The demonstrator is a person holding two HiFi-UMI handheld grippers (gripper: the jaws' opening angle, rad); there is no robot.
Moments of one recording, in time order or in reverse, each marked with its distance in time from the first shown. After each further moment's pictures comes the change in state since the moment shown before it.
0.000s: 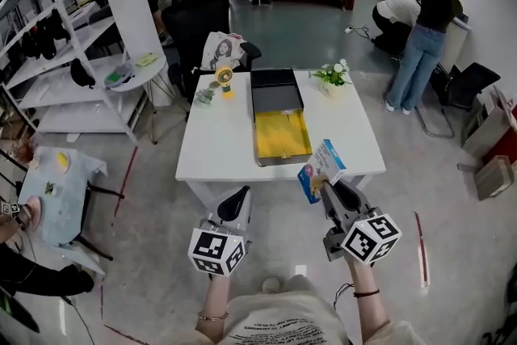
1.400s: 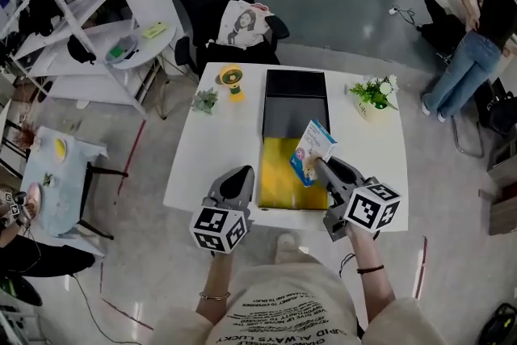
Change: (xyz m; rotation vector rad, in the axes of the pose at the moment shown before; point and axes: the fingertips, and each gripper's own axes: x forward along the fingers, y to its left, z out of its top) left arm 0.216 0.149 -0.046 -0.144 0.130 0.173; right arm 0.260 -0.148 -0.017 0.193 0.293 0.175
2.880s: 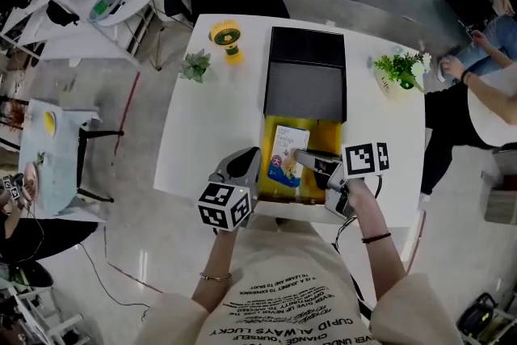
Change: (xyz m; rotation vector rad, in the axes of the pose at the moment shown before) left arm 0.065 0.033 -0.084 -0.163 0.262 -0.002; right arm 0.086 -0.042 -0.107 0.493 0.627 0.144
